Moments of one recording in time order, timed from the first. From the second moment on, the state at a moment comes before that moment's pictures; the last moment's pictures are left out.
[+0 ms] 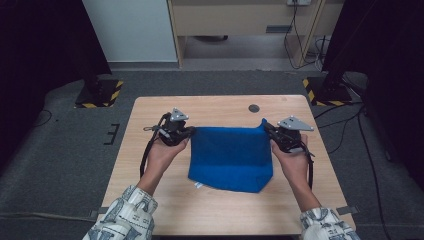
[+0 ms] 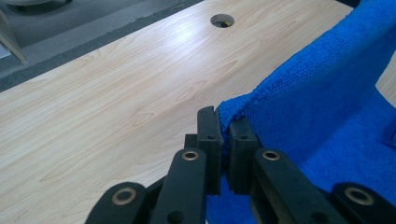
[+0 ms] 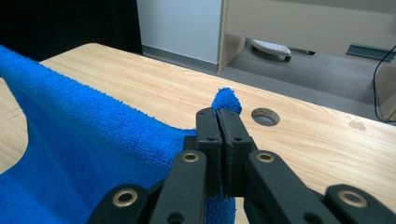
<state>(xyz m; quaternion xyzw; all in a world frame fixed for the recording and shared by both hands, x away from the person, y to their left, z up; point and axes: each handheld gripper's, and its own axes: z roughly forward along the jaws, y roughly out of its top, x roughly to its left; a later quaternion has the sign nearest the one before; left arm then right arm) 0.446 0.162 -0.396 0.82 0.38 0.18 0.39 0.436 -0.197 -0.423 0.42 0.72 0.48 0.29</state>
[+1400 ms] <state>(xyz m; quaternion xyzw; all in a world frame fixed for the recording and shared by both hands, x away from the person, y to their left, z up) 0.505 0.162 -0.454 0.80 0.43 0.18 0.37 0.498 -0.187 -0.461 0.47 0.72 0.45 0.24</state>
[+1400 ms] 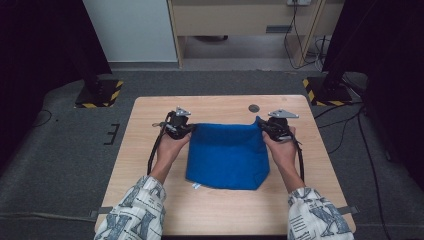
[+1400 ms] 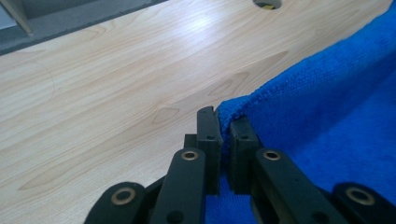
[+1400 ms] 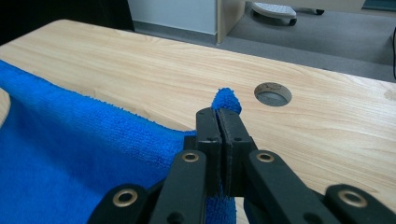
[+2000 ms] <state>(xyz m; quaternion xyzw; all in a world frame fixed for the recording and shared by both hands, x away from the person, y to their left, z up) 0.520 0.163 -0.467 0.78 0.45 0.23 0.37 0.512 -0.187 -0.480 0.50 0.71 0.41 0.27</state>
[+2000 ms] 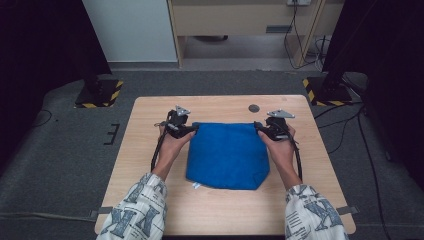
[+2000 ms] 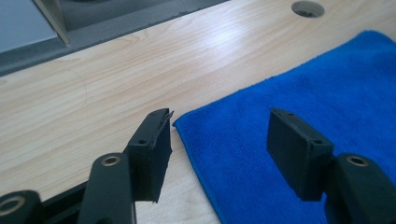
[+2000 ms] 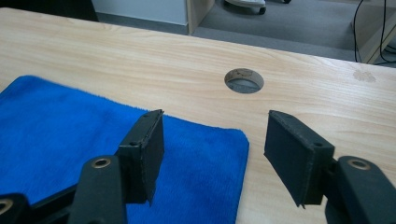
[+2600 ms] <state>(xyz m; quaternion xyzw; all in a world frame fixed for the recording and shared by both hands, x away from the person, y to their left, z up) 0.425 0.187 -0.465 0.79 0.41 0.21 0.40 0.431 -0.187 -0.477 0.46 0.75 0.43 0.21</state>
